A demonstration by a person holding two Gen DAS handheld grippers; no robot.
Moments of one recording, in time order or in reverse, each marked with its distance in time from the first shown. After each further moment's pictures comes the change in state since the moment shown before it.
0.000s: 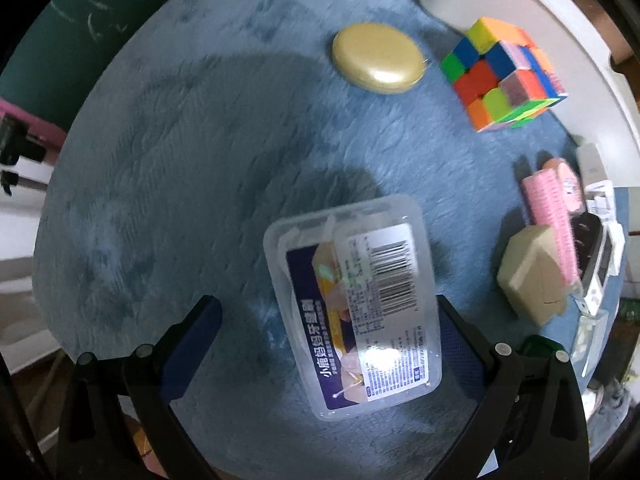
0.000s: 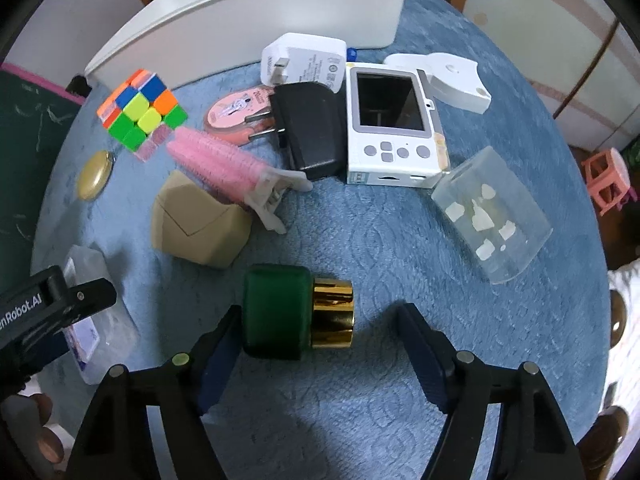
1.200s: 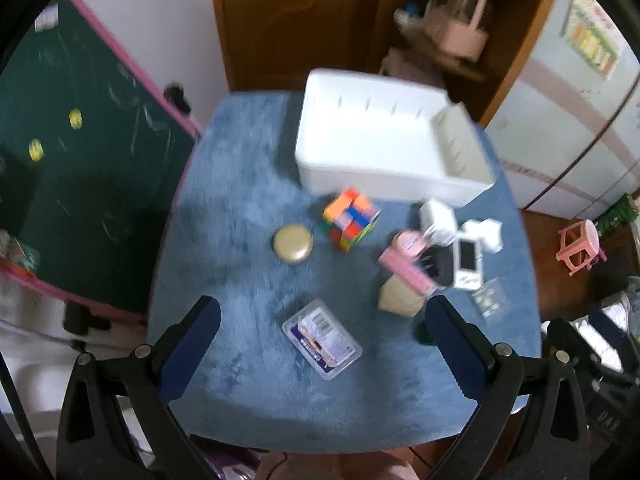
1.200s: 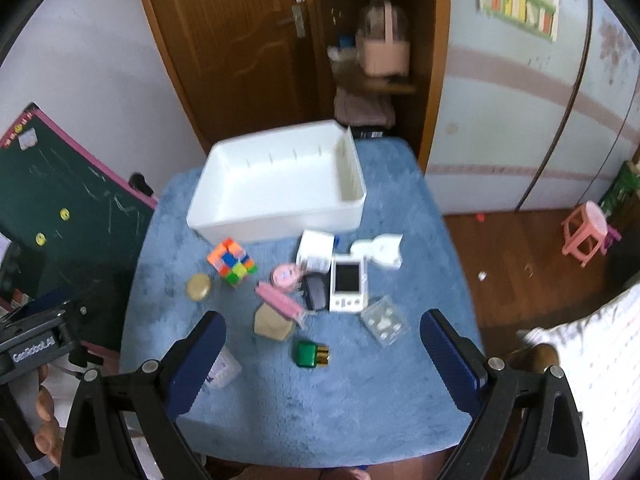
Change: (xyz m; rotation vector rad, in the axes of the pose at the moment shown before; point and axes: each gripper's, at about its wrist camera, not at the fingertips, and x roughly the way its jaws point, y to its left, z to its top) left arm -0.229 -0.051 -0.038 0.400 -0.347 -0.119; right arm -0.241 -0.021 0.021 0.015 -0.280 0.060
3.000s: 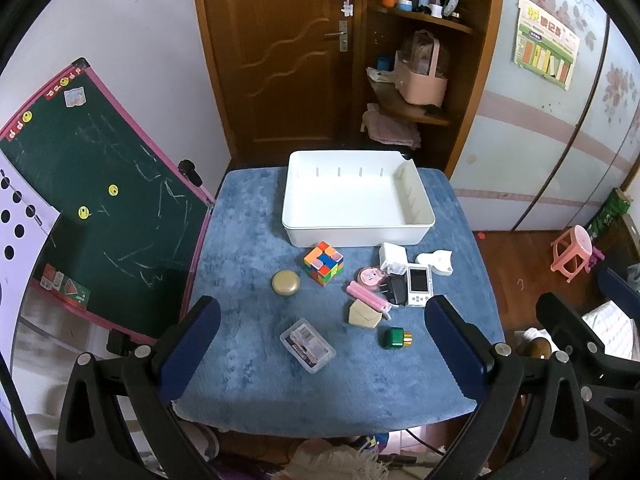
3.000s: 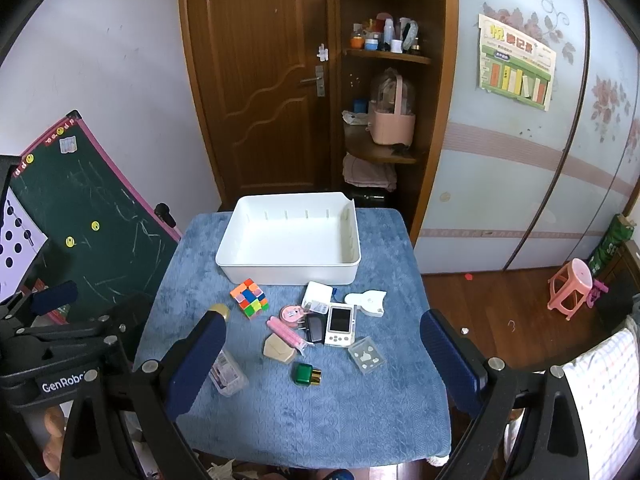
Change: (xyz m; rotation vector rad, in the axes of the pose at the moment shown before) left arm -0.156 -0.045 -0.023 0.106 -0.314 -0.009; right arm -0.118 0.016 -0.002 -0.111 -0.222 -0.027
